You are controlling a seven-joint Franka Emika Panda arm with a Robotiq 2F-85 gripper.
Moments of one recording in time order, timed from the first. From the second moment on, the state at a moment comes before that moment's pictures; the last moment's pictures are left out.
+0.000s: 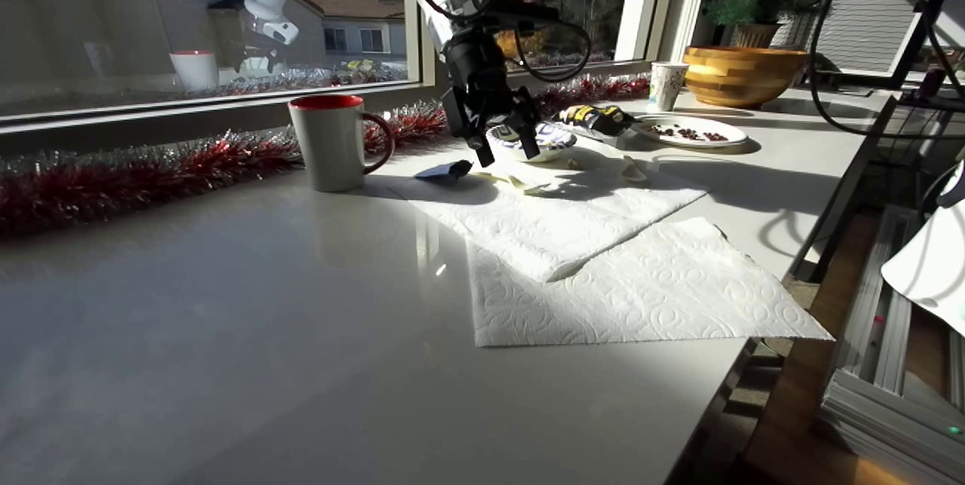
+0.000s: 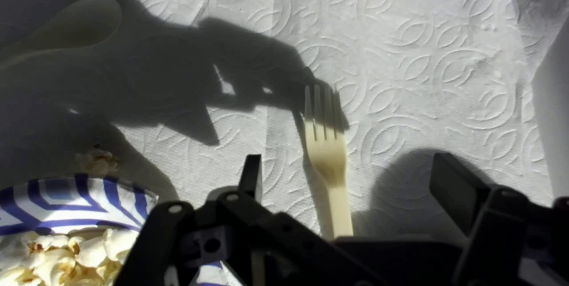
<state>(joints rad) 0.16 0.58 0.12 -1.80 0.15 1.77 0.21</state>
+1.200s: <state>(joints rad) 0.17 0.66 0.13 -1.72 0.15 1.74 0.19</state>
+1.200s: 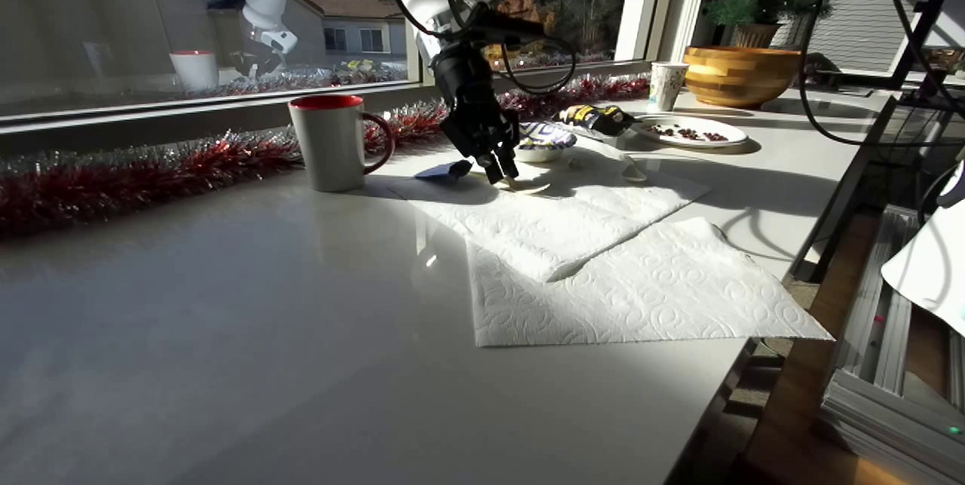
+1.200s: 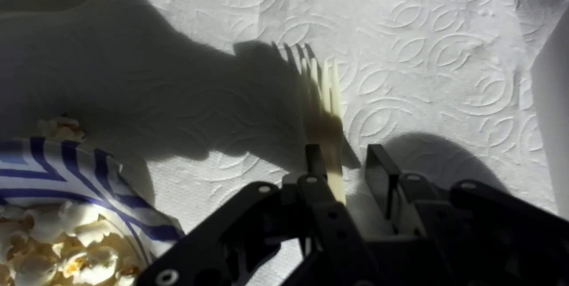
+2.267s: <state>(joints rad) 0.25 0.48 0.12 -1.83 0.15 1.74 0.48</state>
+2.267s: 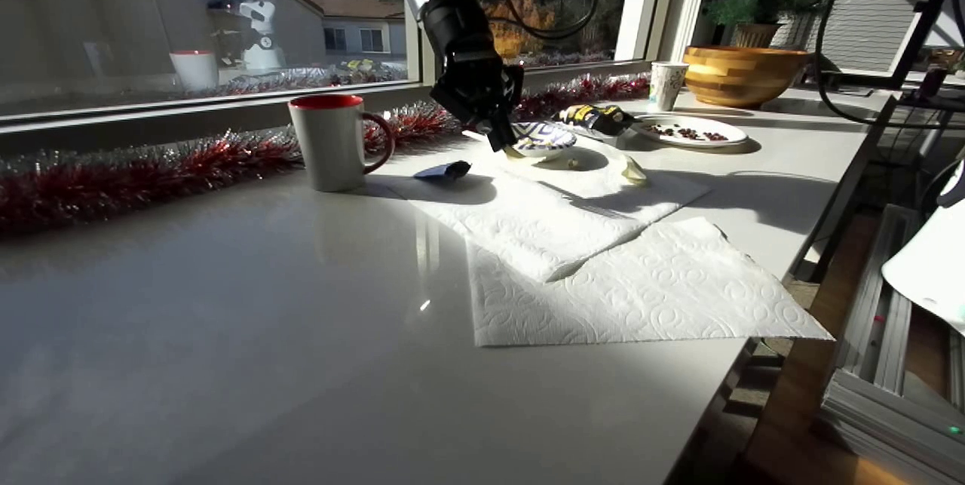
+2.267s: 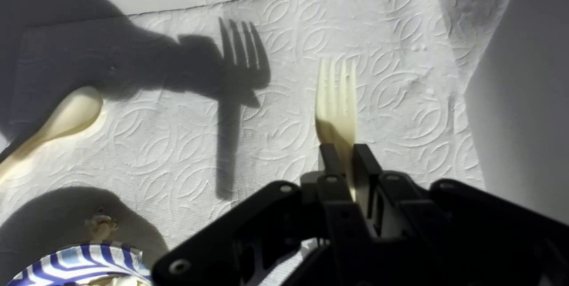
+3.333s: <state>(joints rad) 0.24 -0.01 0.08 -2.26 -0.28 1.96 1.11</state>
